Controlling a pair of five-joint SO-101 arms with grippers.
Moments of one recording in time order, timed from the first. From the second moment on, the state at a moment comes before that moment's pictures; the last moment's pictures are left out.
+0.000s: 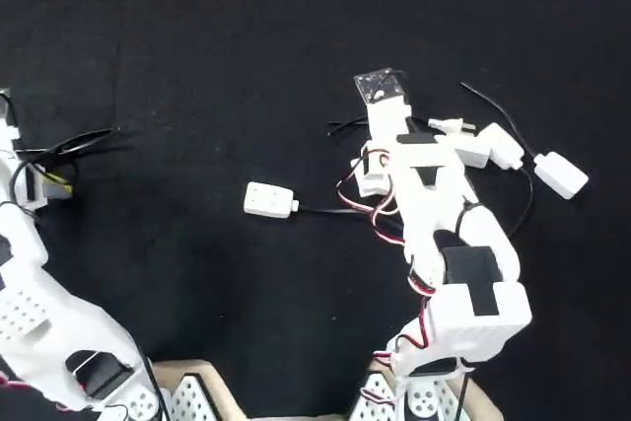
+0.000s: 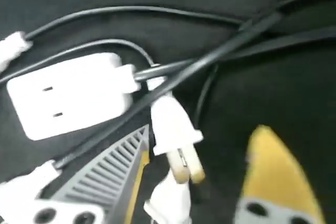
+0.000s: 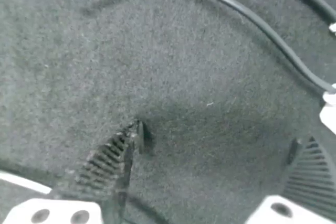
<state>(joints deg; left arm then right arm) -47.4 22.8 7.4 48.4 -32.1 -2.9 8.9 32.0 41.5 12.8</state>
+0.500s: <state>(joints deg) -47.2 21.4 7.2 56.3 -32.2 -2.9 8.9 32.0 41.5 12.8</state>
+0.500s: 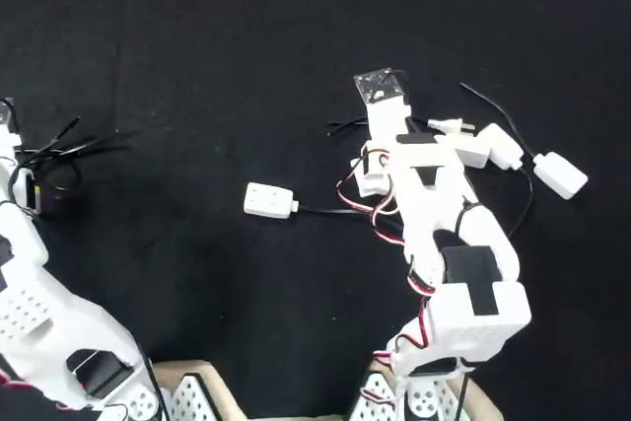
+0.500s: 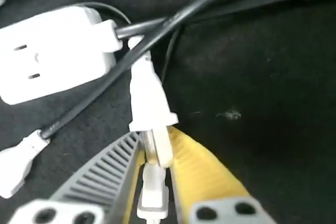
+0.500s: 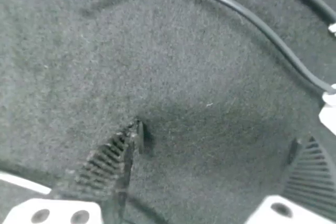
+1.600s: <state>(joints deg) -28.2 -28.6 25.4 67.4 -13.8 -3.3 8.9 32.0 43.1 12.7</state>
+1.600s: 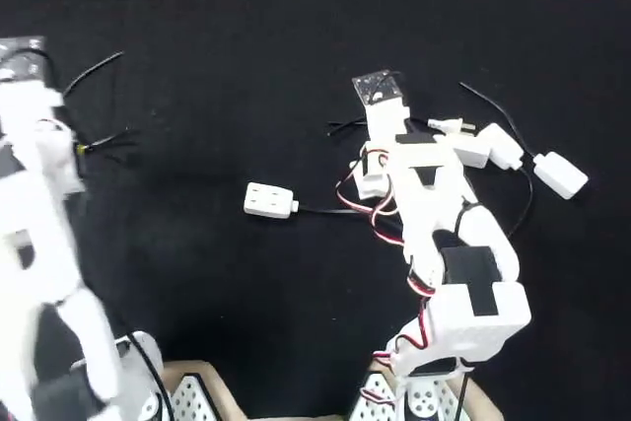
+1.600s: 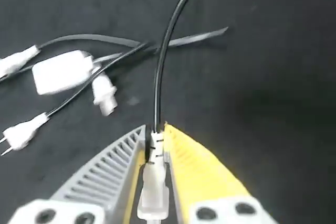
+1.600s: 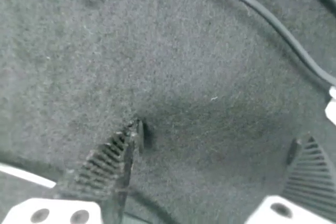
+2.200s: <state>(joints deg) -10.4 -85.9 69.0 47.3 13.3 -17.0 -5.1 42.0 45.8 12.8</state>
